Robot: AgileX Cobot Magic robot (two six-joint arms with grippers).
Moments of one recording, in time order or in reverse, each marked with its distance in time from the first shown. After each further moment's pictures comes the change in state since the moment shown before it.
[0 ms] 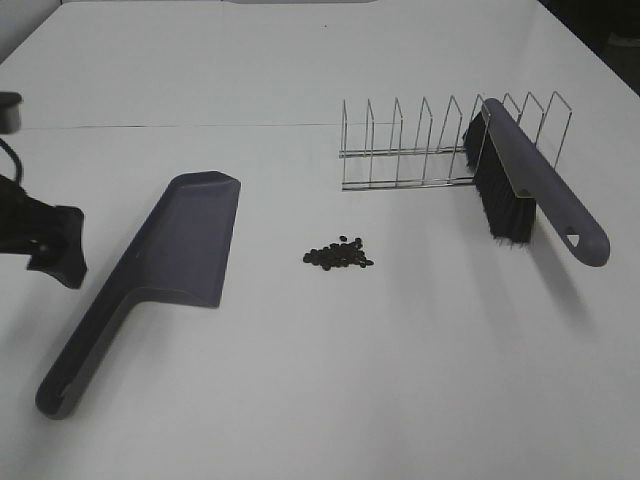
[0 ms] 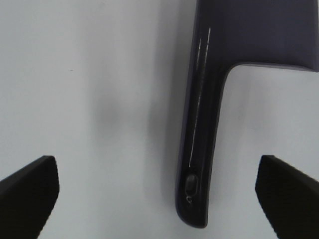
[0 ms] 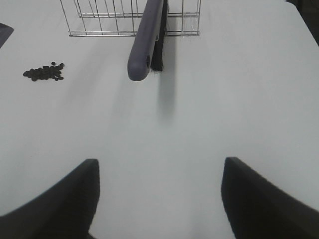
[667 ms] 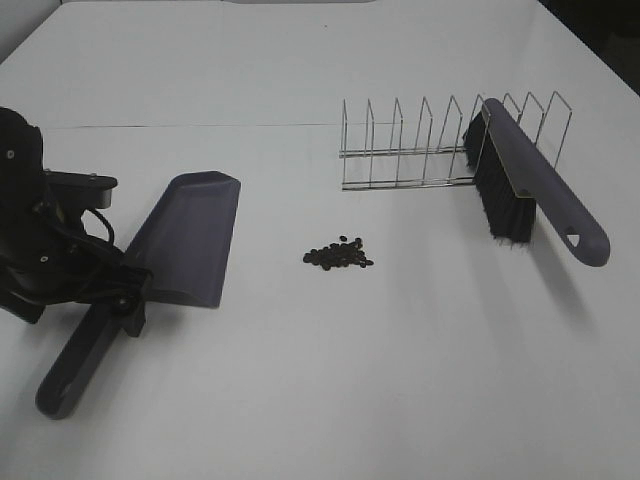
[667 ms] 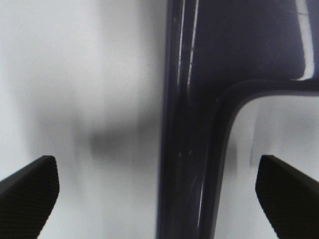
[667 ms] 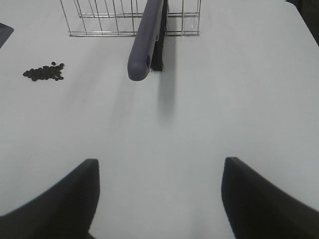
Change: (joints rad) left arm -0.042 0.334 -0.069 0.000 -0.145 -0.006; right arm 0.000 0.000 0.000 0.000 0.000 0.000
